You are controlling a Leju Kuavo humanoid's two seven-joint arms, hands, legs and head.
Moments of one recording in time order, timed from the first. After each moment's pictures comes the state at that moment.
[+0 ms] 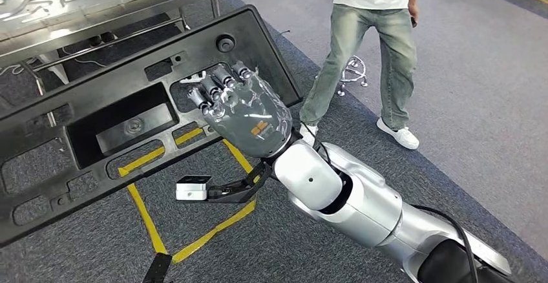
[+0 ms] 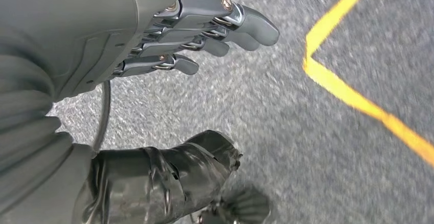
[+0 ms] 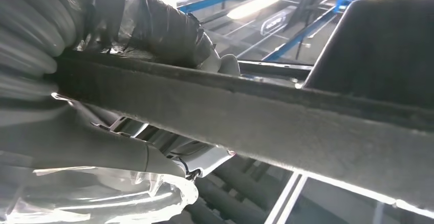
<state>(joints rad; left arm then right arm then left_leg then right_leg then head) -0.12 0.08 -0.82 -0.25 0.74 0.35 -0.37 -0.82 -0.08 0.93 -1.70 1.51 -0.16 0.29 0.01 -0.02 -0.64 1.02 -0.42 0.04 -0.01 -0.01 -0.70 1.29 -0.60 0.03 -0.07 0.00</state>
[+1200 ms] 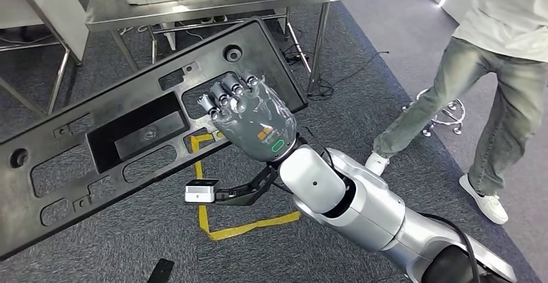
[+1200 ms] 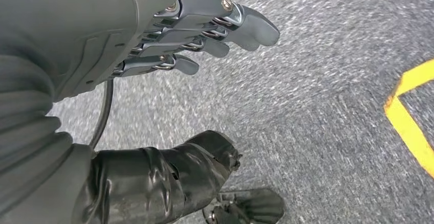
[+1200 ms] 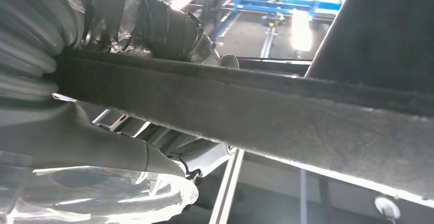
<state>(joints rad) -0.10 0.09 -0.82 -0.25 0.74 0.34 -0.34 -0.79 -0.10 0.93 -1.70 1.49 -0.17 0.29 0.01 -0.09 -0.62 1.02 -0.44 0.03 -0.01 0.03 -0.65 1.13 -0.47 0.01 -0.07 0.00</state>
